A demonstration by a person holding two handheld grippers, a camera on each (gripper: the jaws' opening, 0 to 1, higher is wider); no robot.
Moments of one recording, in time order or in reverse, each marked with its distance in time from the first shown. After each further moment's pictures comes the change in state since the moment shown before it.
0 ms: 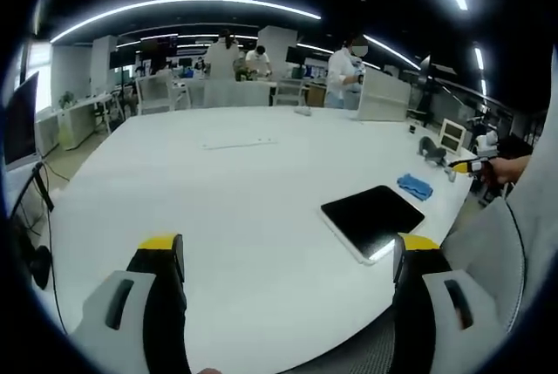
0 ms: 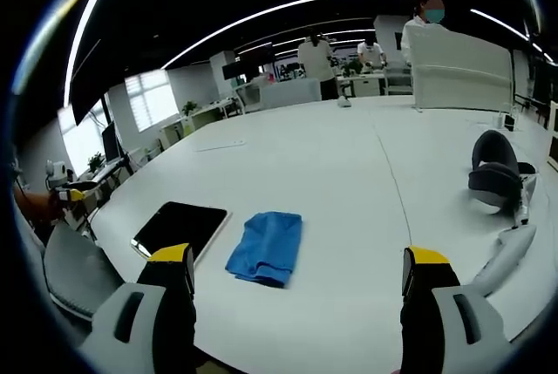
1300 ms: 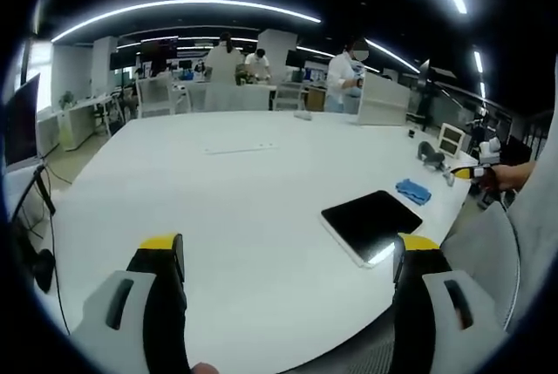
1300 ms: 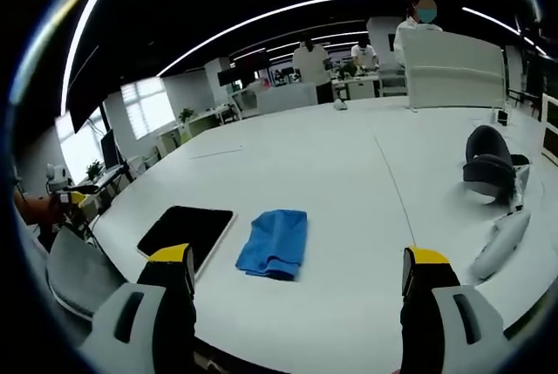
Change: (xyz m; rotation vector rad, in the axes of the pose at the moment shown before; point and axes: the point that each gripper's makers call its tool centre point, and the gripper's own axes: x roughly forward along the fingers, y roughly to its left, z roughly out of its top) left arm -0.008 0.001 0.008 0.003 -0.018 0.001; right arm -0.014 0.008 -0.008 0.032 -0.024 -0.018
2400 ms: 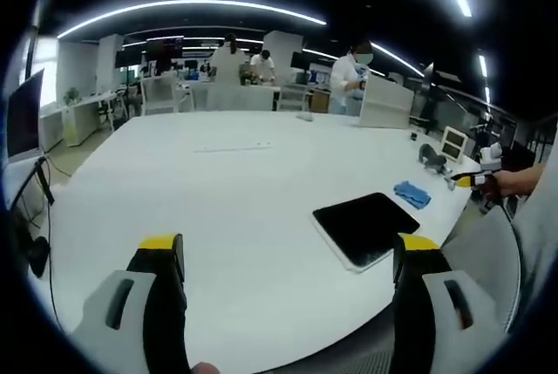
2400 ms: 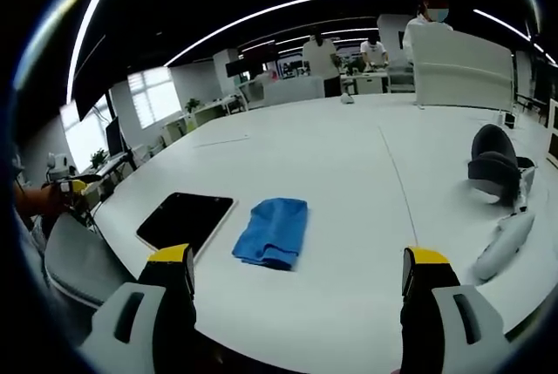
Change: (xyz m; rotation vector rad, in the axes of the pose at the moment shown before) left arm 0.006 -0.023 -0.006 -0.018 -0.004 0.021; right arm 0.001 0.000 -0.007 -0.029 0.030 0.025
